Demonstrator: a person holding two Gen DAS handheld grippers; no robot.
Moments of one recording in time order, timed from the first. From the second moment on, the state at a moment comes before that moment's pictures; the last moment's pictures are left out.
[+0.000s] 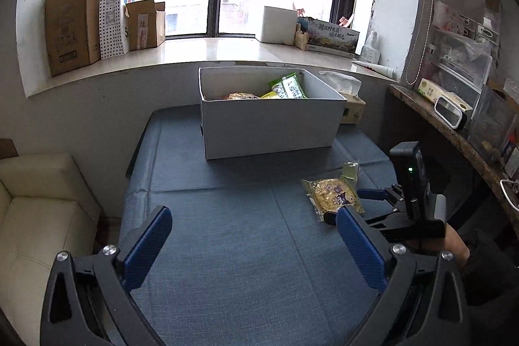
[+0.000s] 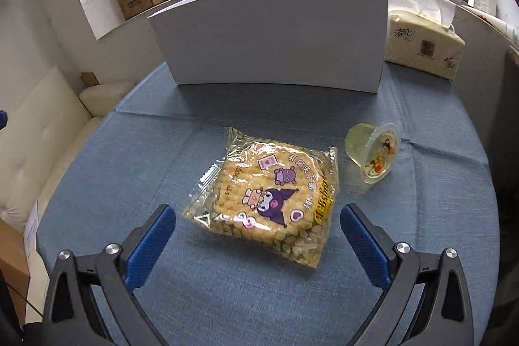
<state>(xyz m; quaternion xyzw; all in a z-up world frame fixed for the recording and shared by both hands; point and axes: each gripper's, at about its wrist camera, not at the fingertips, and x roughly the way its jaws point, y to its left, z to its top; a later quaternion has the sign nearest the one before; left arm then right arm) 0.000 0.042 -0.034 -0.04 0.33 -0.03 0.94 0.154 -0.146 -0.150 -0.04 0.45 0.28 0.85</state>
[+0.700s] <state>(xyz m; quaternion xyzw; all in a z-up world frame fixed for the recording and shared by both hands) 0.018 0.029 -0.050 -0.04 0.36 -0.05 0.93 0.143 -0.136 -0.136 -0.07 0.42 0.27 0.86</state>
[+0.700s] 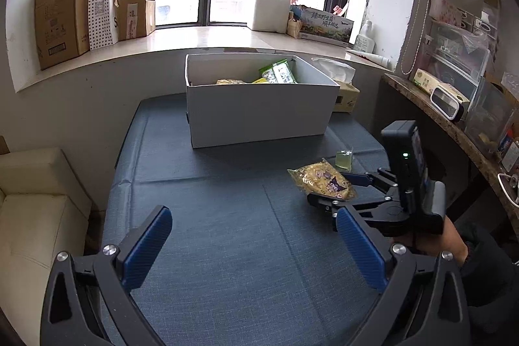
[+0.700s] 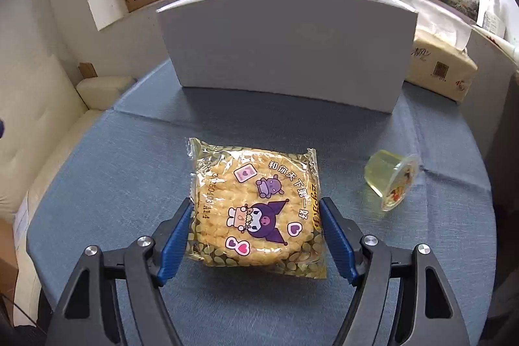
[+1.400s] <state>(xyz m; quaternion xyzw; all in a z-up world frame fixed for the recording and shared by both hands) 0.214 -0.153 -0.131 0.09 0.44 -0.15 0.88 0.074 -0.327 -0.073 0.06 0.38 0.15 0.91</state>
